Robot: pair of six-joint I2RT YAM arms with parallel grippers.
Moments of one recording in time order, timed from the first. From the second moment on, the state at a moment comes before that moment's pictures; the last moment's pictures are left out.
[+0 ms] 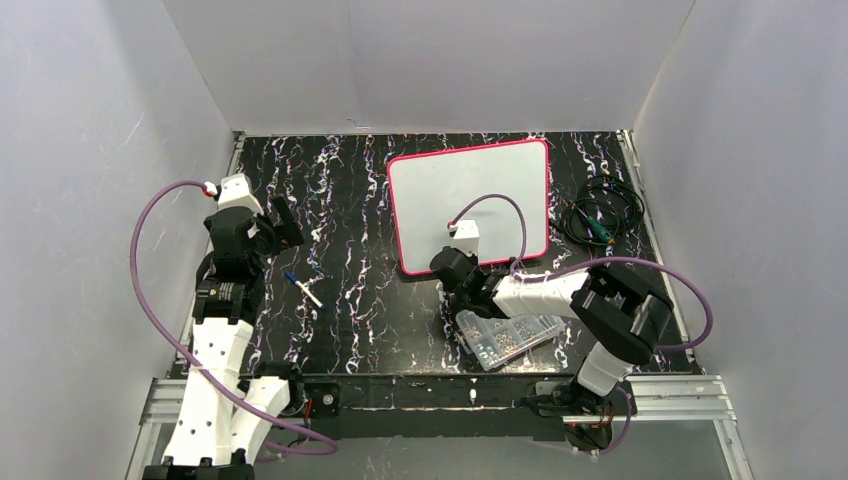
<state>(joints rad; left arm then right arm) -0.03 0.77 0.89 -0.55 -0.20 -0.23 1.00 1.65 0.77 0.10 0.62 0.62</state>
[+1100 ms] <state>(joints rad) 0.11 1.22 0.76 -0.73 -0.07 -0.47 1.05 1.06 0.72 0.07 0.50 0.43</state>
